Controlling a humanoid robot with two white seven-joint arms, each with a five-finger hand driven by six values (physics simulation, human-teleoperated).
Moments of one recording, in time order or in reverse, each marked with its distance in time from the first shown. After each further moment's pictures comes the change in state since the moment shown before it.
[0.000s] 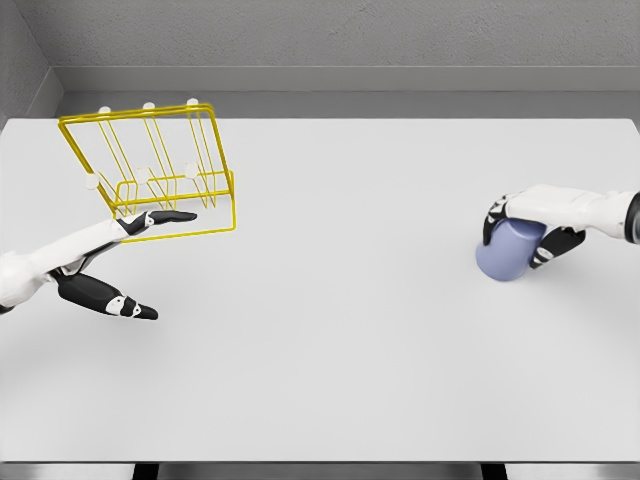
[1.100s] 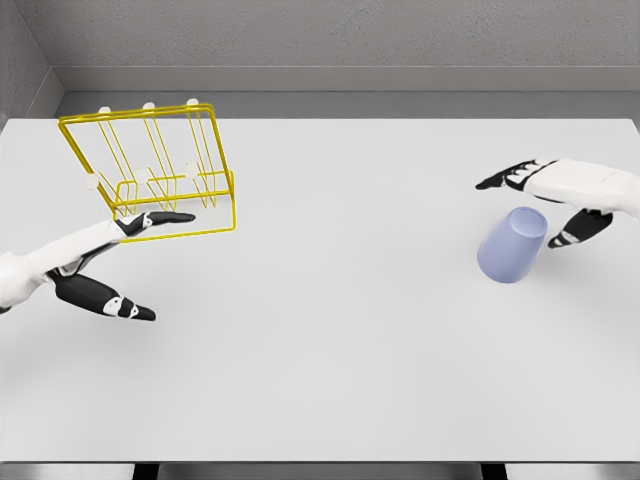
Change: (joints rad) left arm 0.003 0.011 0.000 -0.003 0.001 0.000 0.000; right arm 0.086 -0.041 -0.168 -0.102 -0.001 0.006 -0.001
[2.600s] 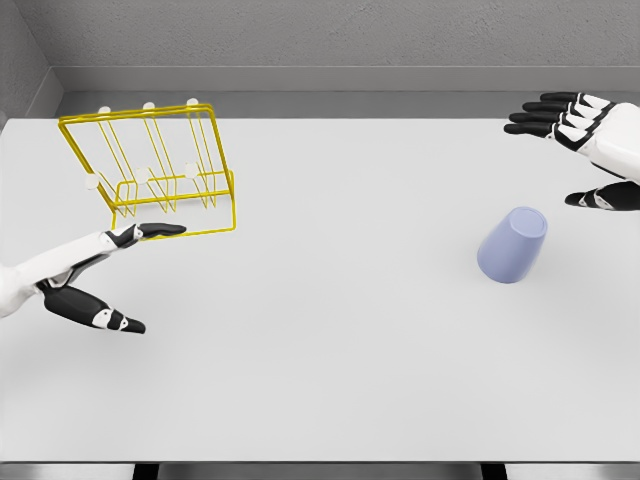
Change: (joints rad) left arm 0.049 0.046 0.000 -0.012 0.044 0.000 0.000; right arm 0.288 -0.105 -0.362 -0.197 -0.011 -0.233 -0.370
